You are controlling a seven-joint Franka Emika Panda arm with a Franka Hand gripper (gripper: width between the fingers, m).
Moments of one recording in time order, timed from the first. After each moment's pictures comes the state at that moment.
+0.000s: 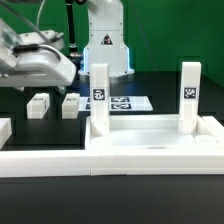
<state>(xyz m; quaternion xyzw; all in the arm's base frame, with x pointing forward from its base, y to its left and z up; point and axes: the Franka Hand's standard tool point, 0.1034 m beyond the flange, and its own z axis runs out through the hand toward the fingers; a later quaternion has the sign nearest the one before) 0.456 -0.150 0.060 -0.90 0.21 0.35 0.14</state>
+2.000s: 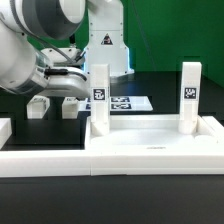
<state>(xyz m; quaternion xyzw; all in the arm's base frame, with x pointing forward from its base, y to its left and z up) 0.400 -0.115 0.029 -0.86 0.21 0.45 0.16</state>
